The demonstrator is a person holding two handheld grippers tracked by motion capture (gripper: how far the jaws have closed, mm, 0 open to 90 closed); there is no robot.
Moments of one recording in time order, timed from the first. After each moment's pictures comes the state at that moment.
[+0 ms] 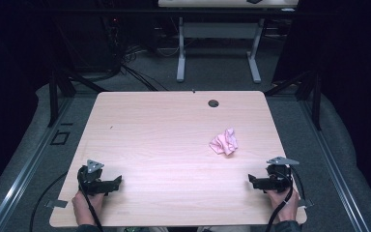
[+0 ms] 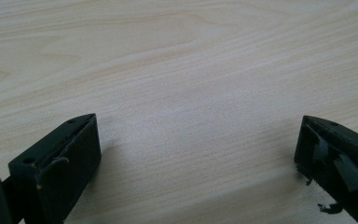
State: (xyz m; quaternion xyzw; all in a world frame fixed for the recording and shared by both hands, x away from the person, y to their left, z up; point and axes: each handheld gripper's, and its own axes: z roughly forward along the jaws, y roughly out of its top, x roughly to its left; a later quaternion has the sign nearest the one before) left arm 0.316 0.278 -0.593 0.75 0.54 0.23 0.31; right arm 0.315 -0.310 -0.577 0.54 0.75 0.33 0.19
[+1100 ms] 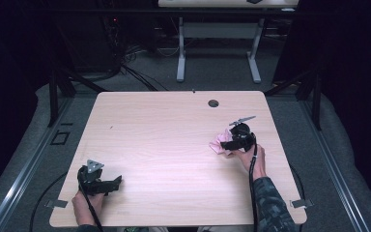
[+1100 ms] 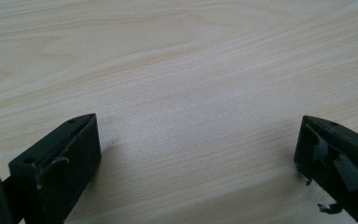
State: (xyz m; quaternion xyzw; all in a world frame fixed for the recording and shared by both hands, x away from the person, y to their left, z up) left arm 0.316 0.278 -0.593 0.75 0.54 0.23 0.31; right arm 0.445 -0.222 -0.544 0.49 0.81 0.29 0.13
